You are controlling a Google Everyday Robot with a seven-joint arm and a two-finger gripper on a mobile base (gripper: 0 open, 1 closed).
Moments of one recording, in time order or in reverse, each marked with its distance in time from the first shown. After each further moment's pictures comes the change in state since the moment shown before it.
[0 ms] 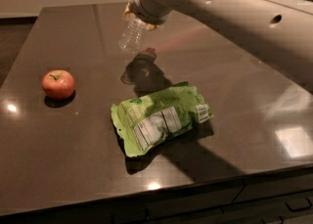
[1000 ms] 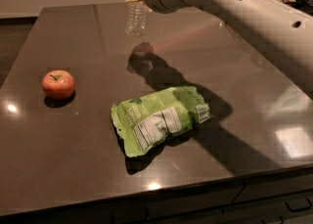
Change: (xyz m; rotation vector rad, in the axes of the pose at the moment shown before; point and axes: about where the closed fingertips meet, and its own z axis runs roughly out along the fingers) arm 0.048 -0.021 0.008 0.293 0.101 -0.231
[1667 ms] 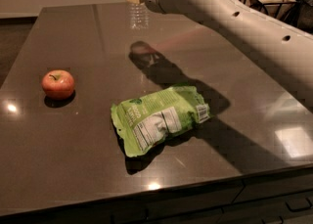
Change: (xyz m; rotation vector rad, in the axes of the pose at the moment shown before) arm 0.020 0.007 0.015 0.044 0.147 -0.273
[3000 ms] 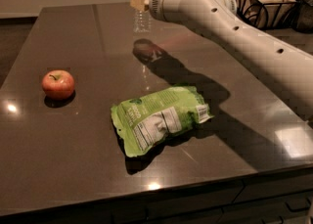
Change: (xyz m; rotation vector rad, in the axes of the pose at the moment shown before) arm -0.011 0.023 0.019 0.035 0.074 -0.036
